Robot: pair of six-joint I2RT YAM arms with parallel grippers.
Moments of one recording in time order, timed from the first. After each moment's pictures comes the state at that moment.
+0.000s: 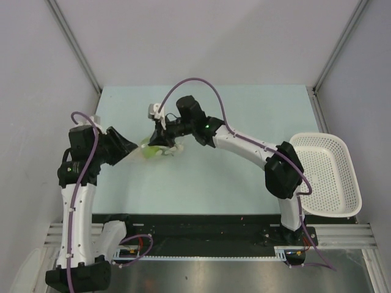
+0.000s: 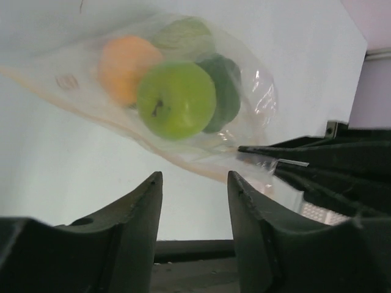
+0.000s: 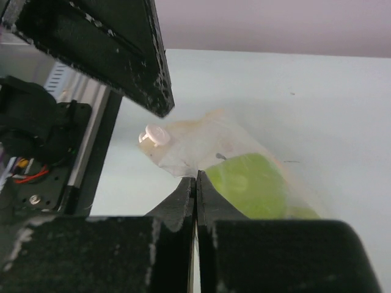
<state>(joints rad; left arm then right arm) 0.12 0.86 1.06 -0.91 0.31 -0.61 0.91 1.99 1.72 -0.03 -0.72 -0.23</state>
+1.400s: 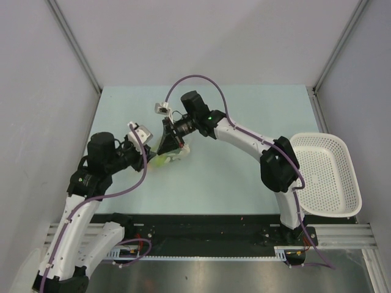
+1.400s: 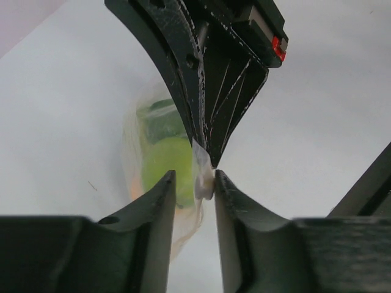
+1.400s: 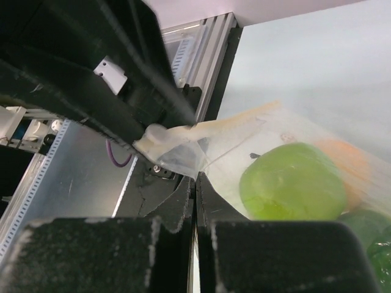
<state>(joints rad) -0.26 0.73 0.95 -0.68 0.43 0.35 0.80 2.07 1.84 -0.25 -1.17 0.01</state>
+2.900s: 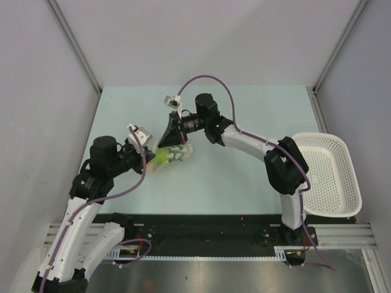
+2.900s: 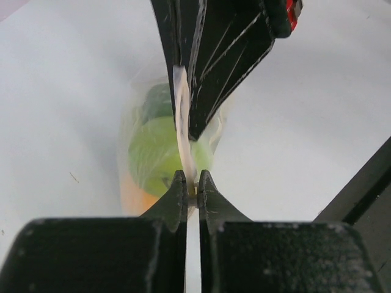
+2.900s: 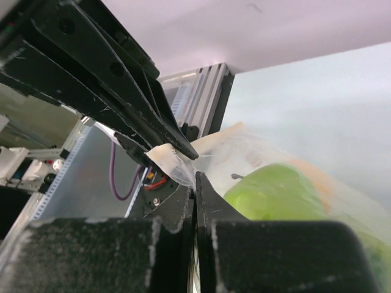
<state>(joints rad) -0.28 0.70 0.89 -0.65 0.41 0.28 0.76 1.98 1.58 0.31 -1.14 0.35</state>
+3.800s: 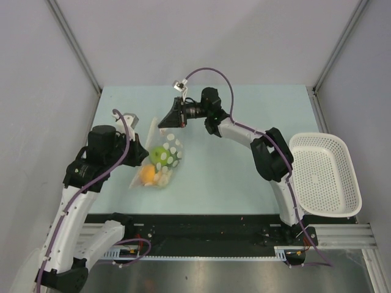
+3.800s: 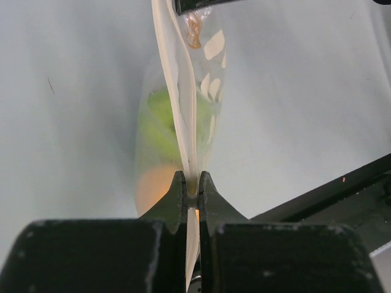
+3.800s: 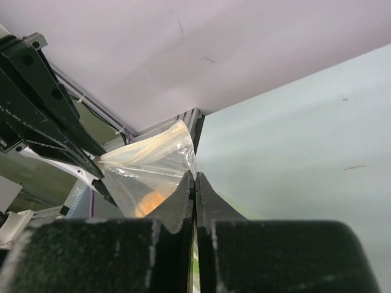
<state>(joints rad) -0.28 0.82 1.11 -0.89 0.20 -0.12 0.65 2.20 1.74 0.65 -1.08 0.73</state>
